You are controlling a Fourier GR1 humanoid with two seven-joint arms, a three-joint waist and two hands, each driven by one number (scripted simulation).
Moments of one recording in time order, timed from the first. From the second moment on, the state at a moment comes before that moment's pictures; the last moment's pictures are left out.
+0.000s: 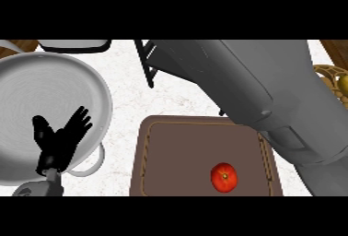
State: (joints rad) left arm -0.06 0.23 0.04 -1.37 0.18 0.02 0.27; right arm -1.70 -0.10 0.31 -0.72 0.76 -0.28 1.17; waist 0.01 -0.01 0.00
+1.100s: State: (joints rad) left arm -0.08 0.22 0.04 -1.36 0.17 0.00 0.28; right arm -1.62 -0.17 0.16 -0.46 0.79 -0.29 0.95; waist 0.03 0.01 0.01
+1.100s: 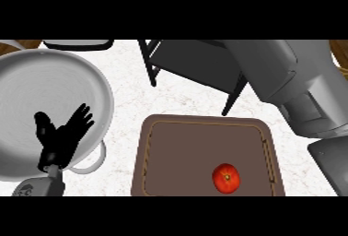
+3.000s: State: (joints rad) left arm -0.04 0.20 0.06 -1.40 0.14 0.01 0.30; right arm -1.58 -0.24 -0.12 -0.62 0.81 -0.75 0.88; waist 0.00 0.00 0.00
